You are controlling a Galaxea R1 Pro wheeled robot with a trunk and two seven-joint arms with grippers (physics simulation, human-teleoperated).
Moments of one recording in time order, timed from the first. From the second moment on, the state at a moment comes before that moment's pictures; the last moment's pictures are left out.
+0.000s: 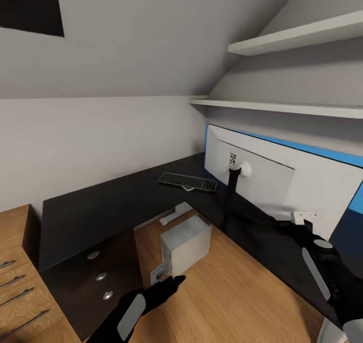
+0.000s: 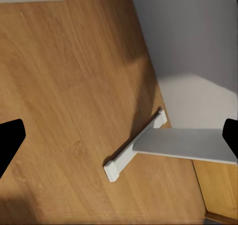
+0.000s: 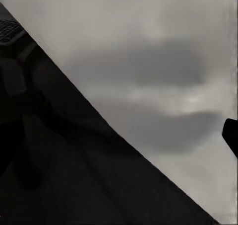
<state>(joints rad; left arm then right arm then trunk) -0.43 -0.15 -0.18 -0.65 0.72 0.38 -0.16 -0.49 -0.32 -0.06 -1.17 -0.14 0.35 0.01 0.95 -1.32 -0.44</state>
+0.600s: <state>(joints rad) -0.43 -0.15 -0.18 -0.65 0.73 0.38 -0.16 -0.85 -0.34 -0.10 -0.47 -0.14 -0.05 0.01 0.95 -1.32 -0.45</state>
